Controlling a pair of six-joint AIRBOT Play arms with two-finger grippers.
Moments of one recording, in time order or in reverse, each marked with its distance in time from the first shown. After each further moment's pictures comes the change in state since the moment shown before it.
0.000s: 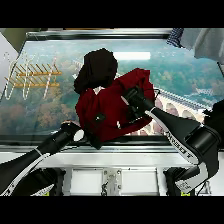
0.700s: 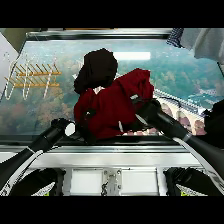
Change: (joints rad) left arm 0.144 0.039 -0.001 -0.027 -0.106 -0.037; right arm 0.097 0.539 -0.386 -0.015 -0.164 0.094
